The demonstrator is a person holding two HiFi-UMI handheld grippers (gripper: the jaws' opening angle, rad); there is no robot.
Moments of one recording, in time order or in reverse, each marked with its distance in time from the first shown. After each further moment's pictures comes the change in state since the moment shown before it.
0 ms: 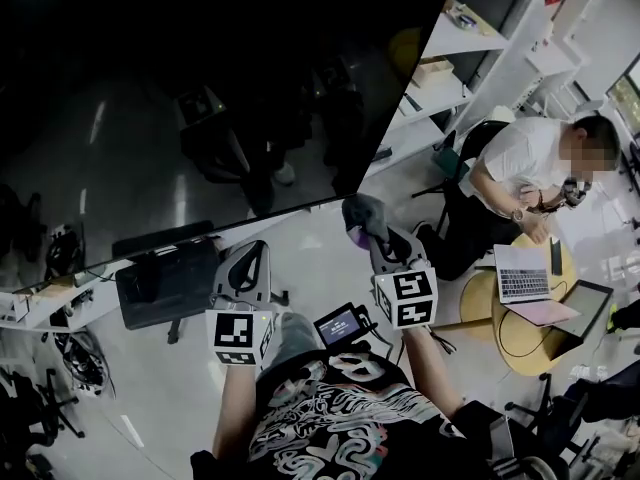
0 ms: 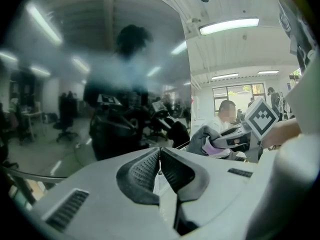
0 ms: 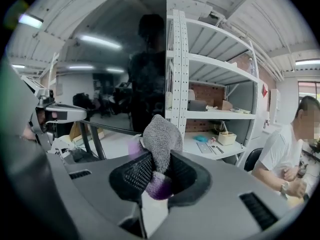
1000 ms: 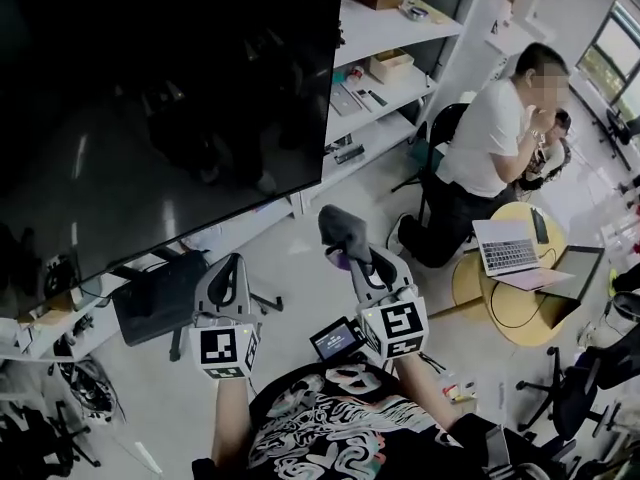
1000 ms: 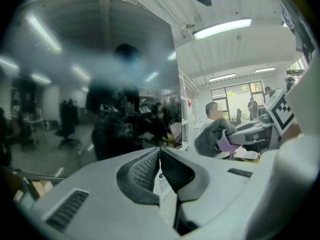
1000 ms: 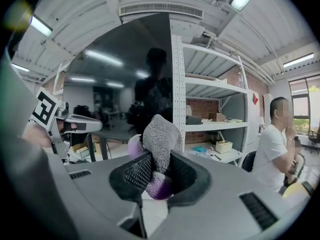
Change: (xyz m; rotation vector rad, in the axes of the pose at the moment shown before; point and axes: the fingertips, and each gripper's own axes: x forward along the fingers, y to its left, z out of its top) left arm -0.054 -0.034 0.016 0.038 -0.053 0.016; right arm -0.111 0.028 0.002 0.034 -0.171 -0.020
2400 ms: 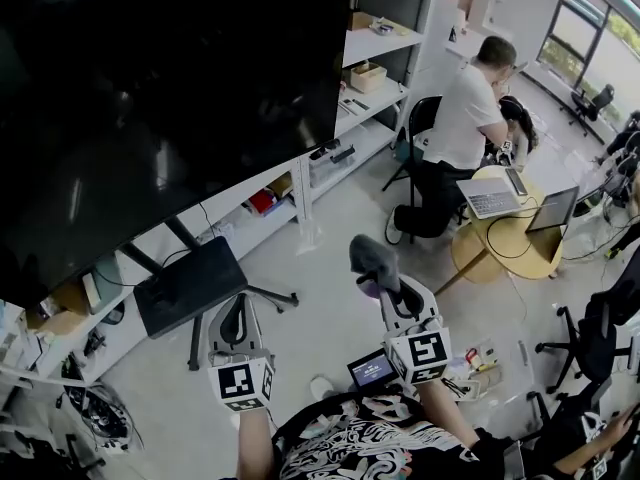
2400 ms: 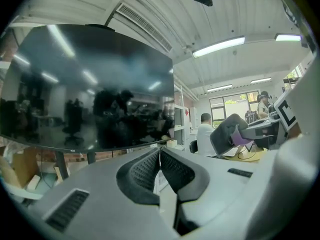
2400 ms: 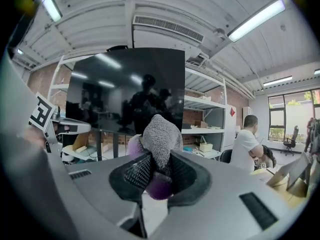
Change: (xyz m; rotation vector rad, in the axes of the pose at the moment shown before) left arm -0.293 0.049 -0.062 -0.060 -0.069 -0.018; right arm -0.223 0.210 -0.032 -0.019 -0.044 -0.219
